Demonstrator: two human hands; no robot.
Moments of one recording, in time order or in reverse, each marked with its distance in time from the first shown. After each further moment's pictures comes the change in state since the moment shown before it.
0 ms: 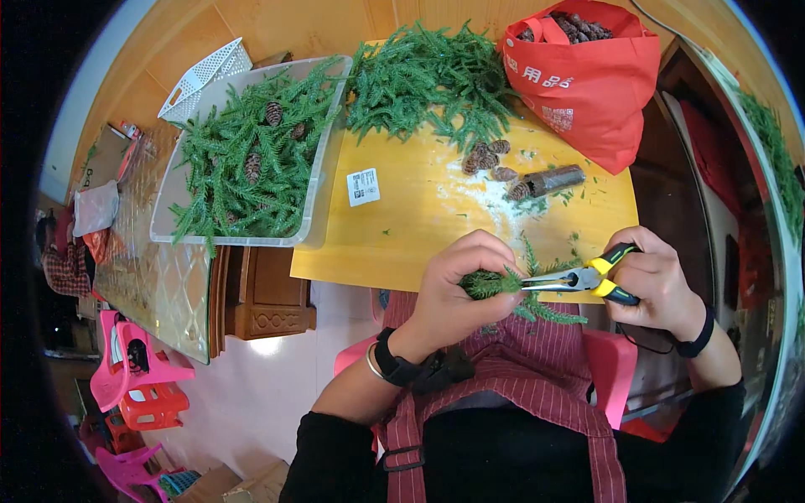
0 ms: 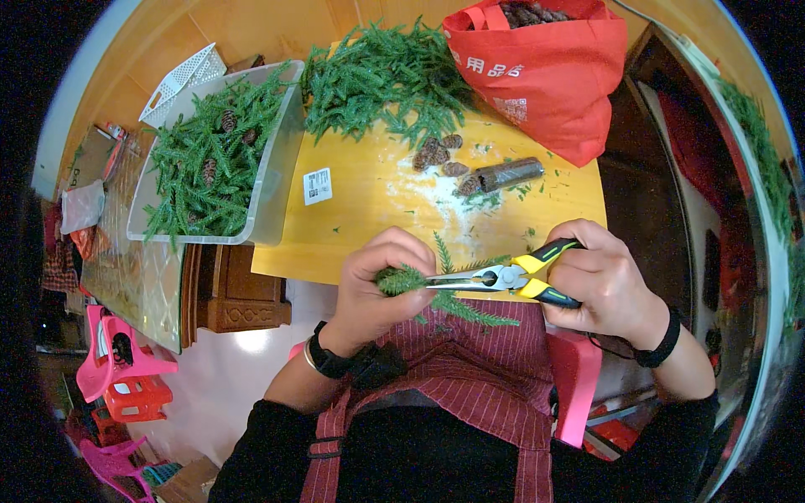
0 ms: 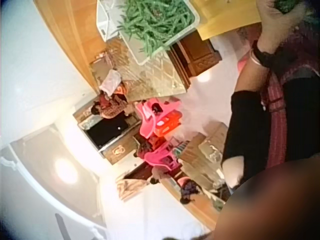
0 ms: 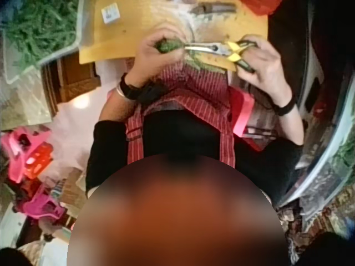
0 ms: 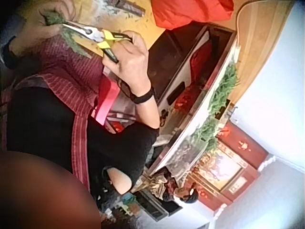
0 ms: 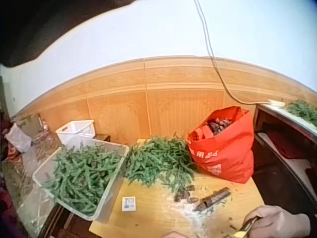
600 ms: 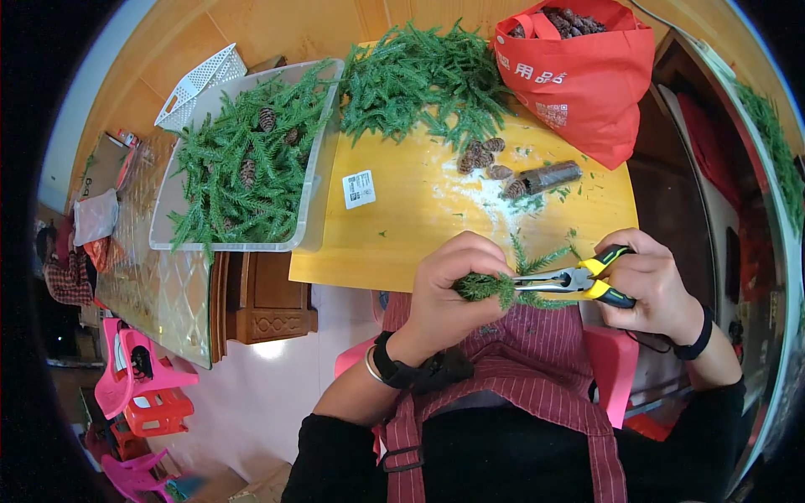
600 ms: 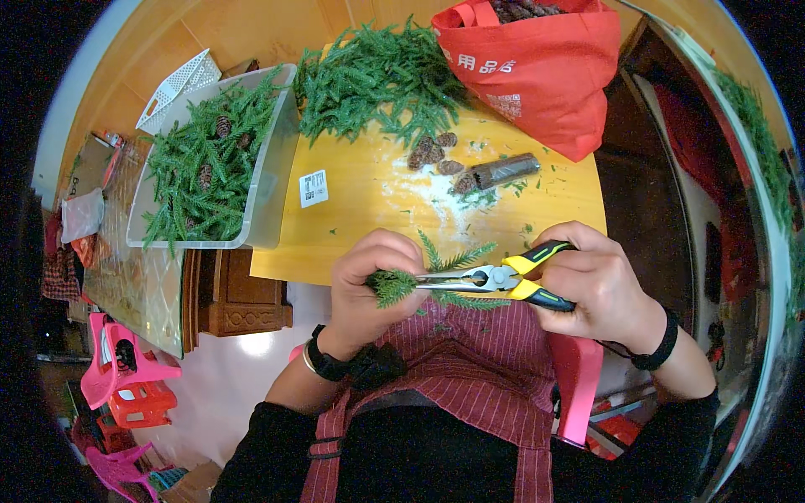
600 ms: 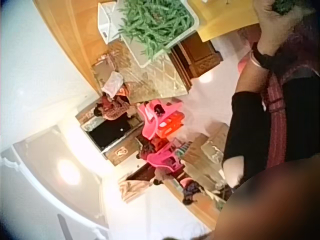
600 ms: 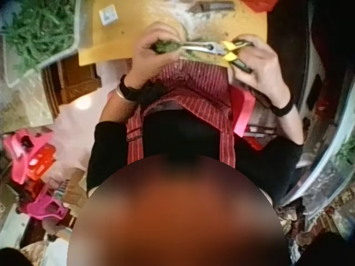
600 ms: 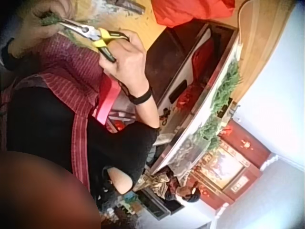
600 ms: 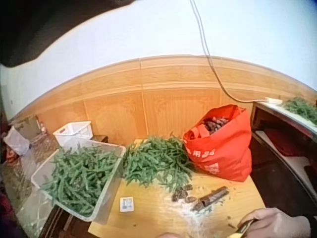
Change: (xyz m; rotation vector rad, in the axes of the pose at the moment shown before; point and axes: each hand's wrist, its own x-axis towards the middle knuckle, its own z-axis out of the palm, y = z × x) left_hand -0.001 0.001 0.000 0.129 0.036 0.076; right_hand -0.002 -0.006 0.004 0.051 0.012 0.053
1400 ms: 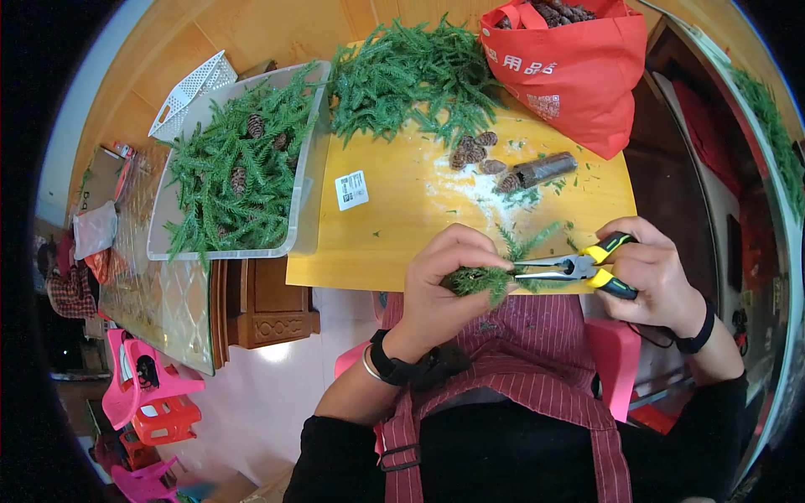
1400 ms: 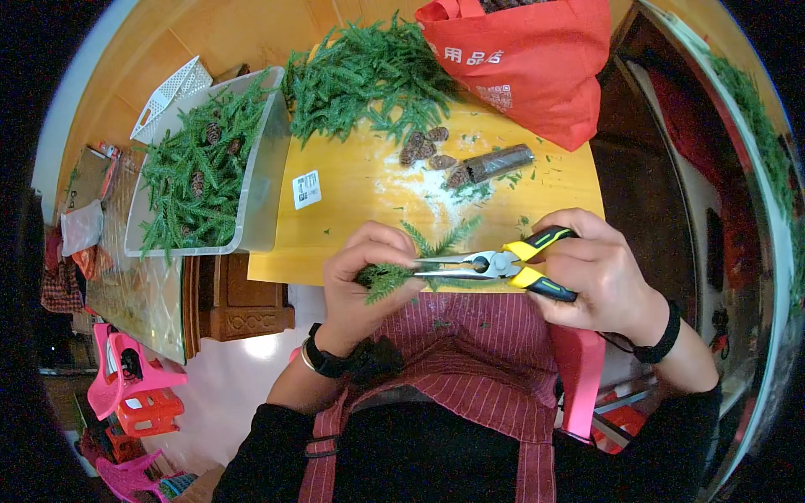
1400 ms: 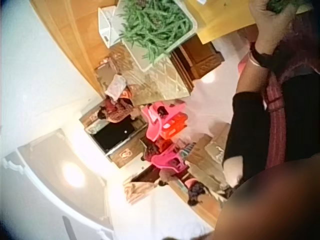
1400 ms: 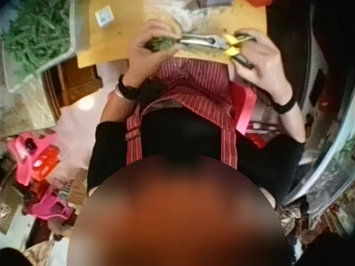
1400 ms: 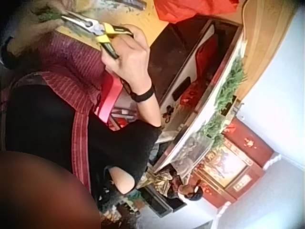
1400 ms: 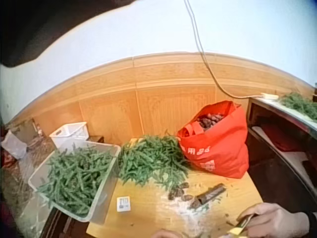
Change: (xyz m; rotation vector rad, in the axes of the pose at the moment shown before) left_hand 0.002 -0.007 0.000 -0.011 -0.013 0.016; right_hand -0.006 0.003 -0.001 -0.018 0.051 0.039
